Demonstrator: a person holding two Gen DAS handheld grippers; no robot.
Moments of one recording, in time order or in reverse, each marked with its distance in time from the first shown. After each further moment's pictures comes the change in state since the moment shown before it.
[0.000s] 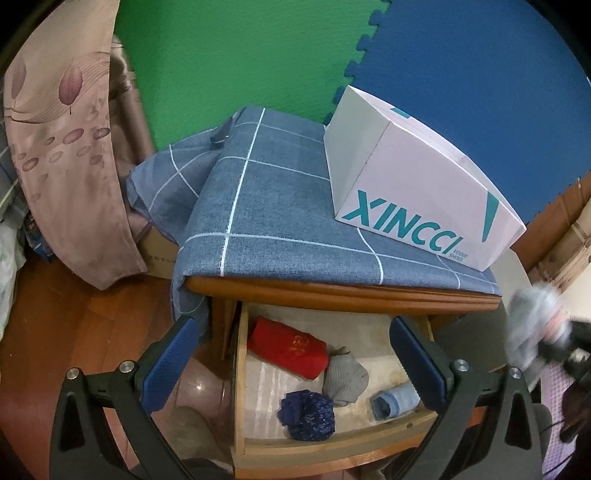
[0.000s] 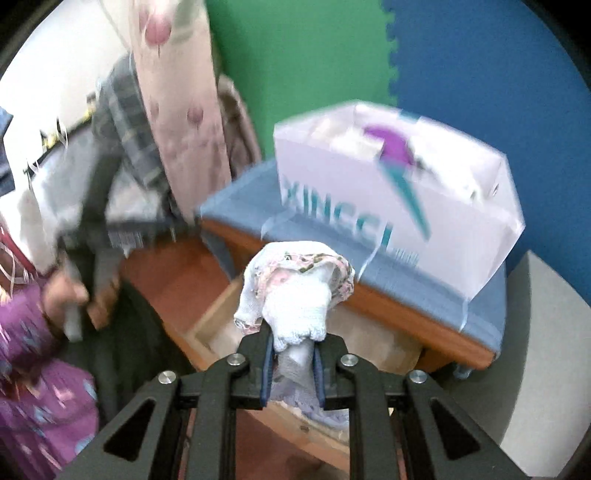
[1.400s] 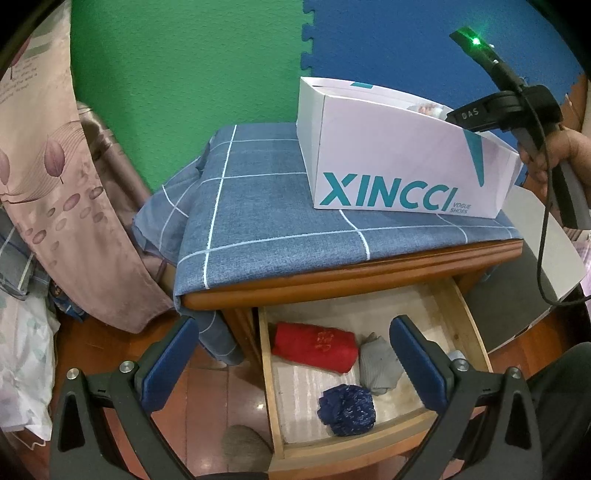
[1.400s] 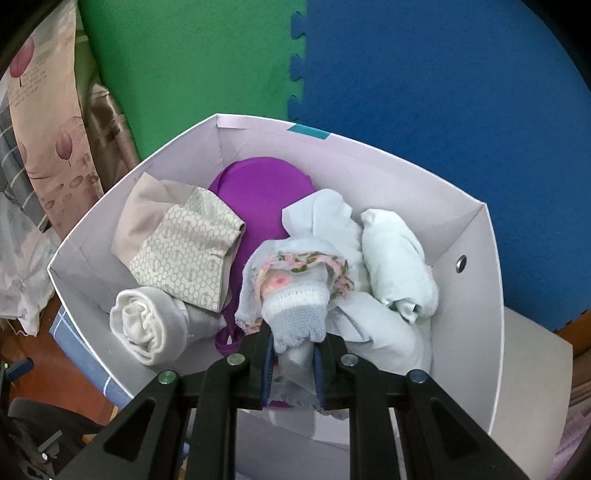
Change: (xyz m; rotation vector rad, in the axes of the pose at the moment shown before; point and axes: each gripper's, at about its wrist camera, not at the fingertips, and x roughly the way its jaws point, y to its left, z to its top) left arm 0.002 -0.040 -0.013 0.262 -0.021 0.133; right arm 0.141 -0.105 0.143 0.134 0.142 -0.289
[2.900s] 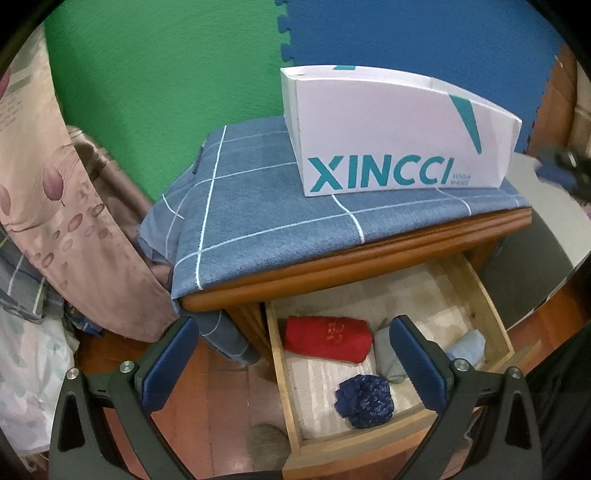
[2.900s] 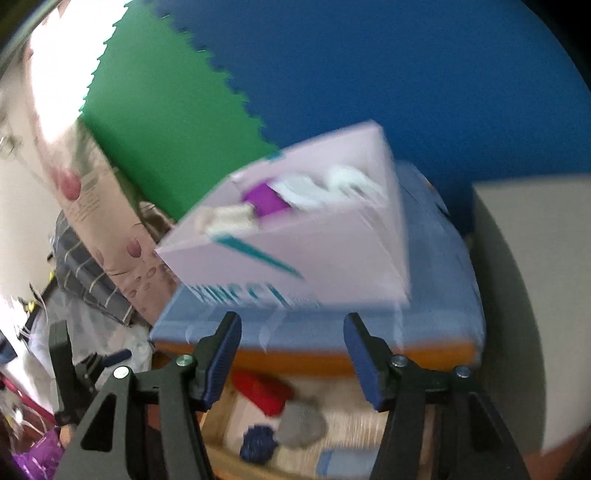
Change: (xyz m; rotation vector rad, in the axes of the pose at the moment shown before) left arm 0.009 -0.020 -0.006 0.121 0.025 0.070; right arm -0.090 -0.062 -0.204 0.443 -0.313 0.325
